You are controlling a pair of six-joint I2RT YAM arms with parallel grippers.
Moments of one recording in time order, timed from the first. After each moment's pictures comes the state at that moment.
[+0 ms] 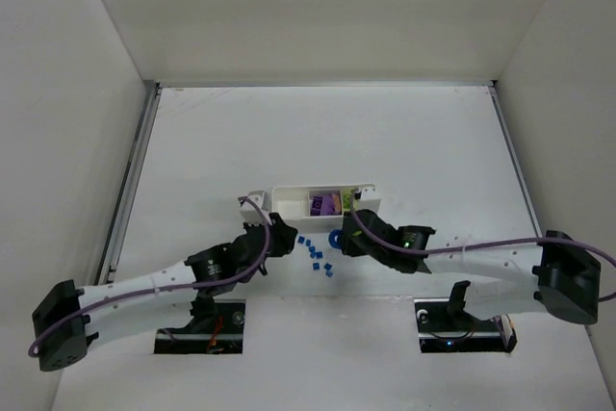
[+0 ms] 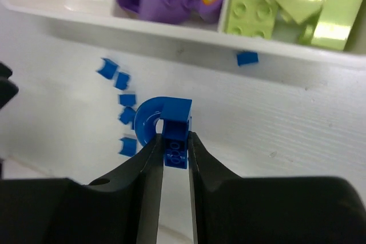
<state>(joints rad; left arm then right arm) -1.12 0.82 0.33 -0.08 -0.55 -0.86 1.13 1.26 0.65 -0.23 0.42 0.85</state>
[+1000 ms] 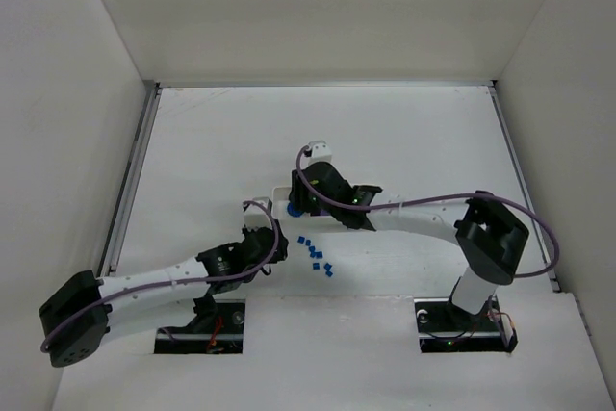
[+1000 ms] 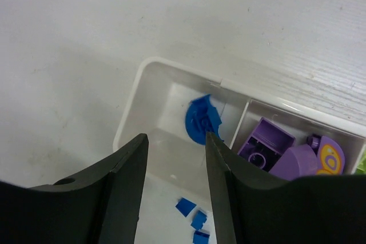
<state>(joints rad) -1.03 0.86 0.28 -0.14 -0.52 -0.85 1.00 1.71 1.12 -0.02 0.31 0.59</state>
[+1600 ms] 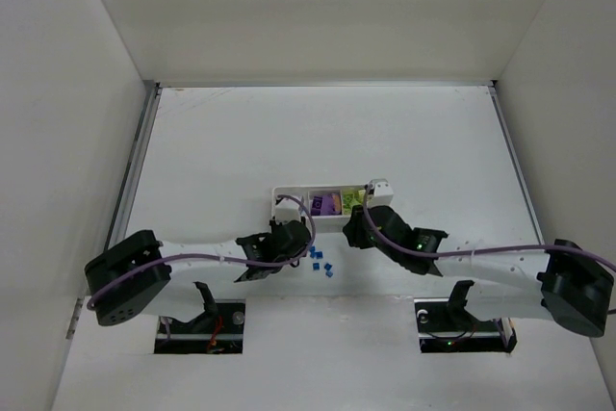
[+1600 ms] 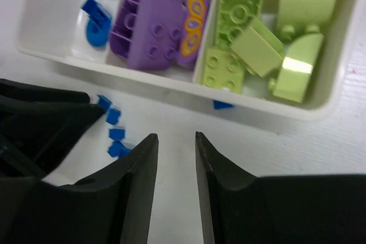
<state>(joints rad) -1.08 1.27 0.42 0.06 -0.52 -0.75 1.02 1.18 0.53 0.02 0.40 0.70</state>
